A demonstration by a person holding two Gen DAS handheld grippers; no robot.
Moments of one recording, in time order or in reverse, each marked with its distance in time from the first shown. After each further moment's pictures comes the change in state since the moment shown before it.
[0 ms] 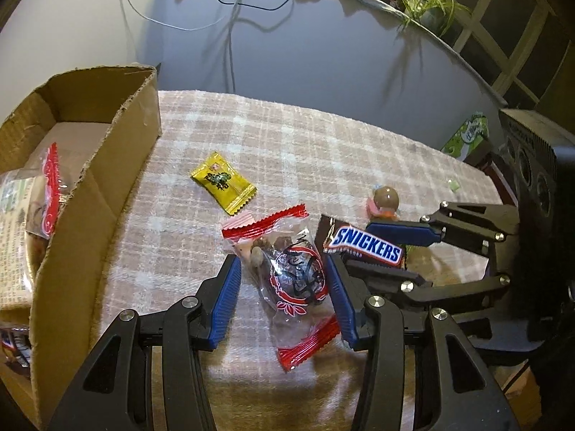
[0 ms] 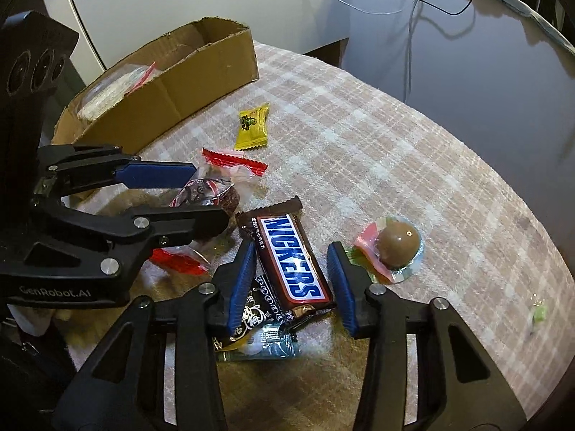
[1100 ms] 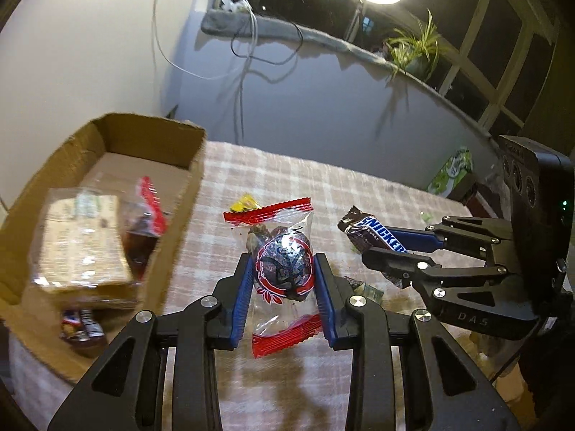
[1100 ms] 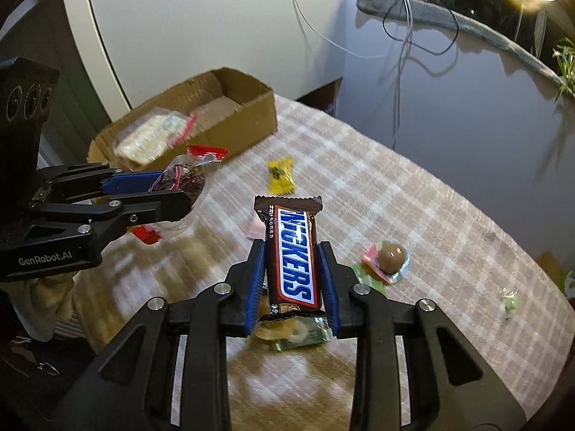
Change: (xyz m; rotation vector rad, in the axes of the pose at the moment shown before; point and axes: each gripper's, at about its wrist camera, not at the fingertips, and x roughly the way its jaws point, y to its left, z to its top) left arm -0.080 0.020 -0.011 -0.034 -0.187 -0.015; right arm -0.073 0.029 0.015 0.028 -0.135 -0.019
